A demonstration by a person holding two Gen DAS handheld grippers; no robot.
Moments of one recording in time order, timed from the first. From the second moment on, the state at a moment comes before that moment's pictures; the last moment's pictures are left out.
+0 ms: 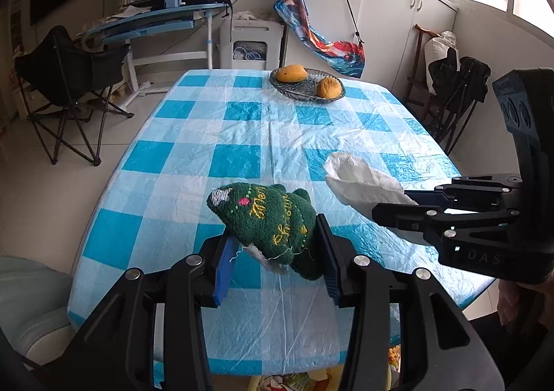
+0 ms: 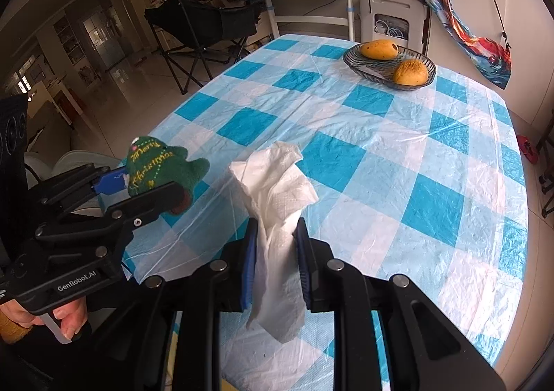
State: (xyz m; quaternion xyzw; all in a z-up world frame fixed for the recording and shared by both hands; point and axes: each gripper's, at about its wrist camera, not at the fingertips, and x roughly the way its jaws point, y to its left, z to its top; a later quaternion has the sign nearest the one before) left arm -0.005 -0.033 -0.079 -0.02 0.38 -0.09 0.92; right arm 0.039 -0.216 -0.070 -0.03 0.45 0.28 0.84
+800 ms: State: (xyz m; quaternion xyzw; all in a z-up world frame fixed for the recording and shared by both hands) left arm -0.071 -0.042 -0.094 0.00 0.40 -0.12 0.91; right arm -0.047 -0.225 -0.080 0.08 0.46 0.30 0.83
